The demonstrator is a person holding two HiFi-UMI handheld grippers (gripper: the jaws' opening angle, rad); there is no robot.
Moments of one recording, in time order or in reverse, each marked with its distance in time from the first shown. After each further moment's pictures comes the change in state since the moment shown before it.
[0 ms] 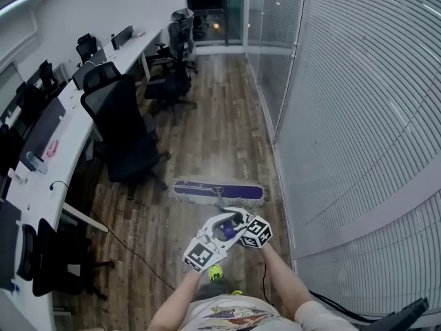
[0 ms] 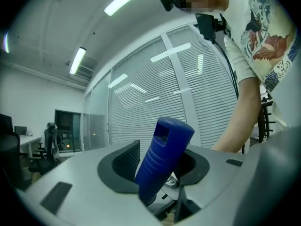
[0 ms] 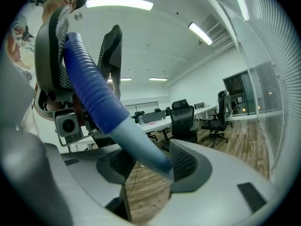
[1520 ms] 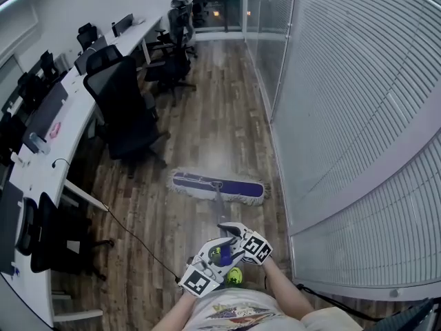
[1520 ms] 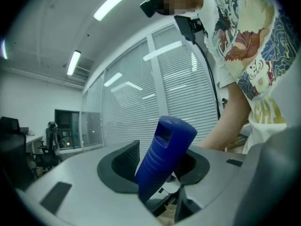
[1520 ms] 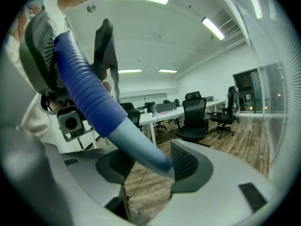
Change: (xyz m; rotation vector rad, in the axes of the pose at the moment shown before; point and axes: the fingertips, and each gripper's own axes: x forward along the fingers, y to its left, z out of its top) left arm -0.096 -0.220 -0.009 0.043 0.074 -0.015; right arm -0.098 0.202 -0.085 -0.044 0.102 0.080
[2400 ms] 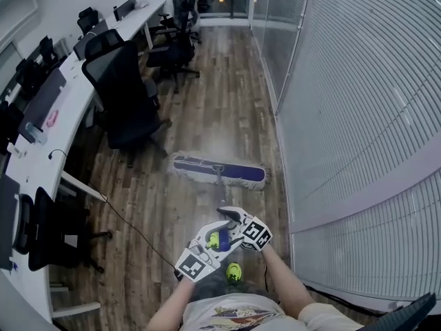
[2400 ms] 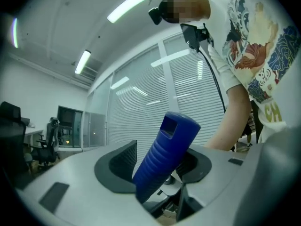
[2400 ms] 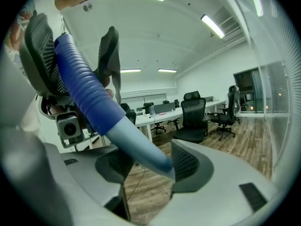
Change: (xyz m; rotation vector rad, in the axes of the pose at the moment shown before) left arm 0.011 0.093 -0.025 -0.059 -0.107 0.015; right arm 0.057 -0.074 0.014 0.003 0.005 0.000
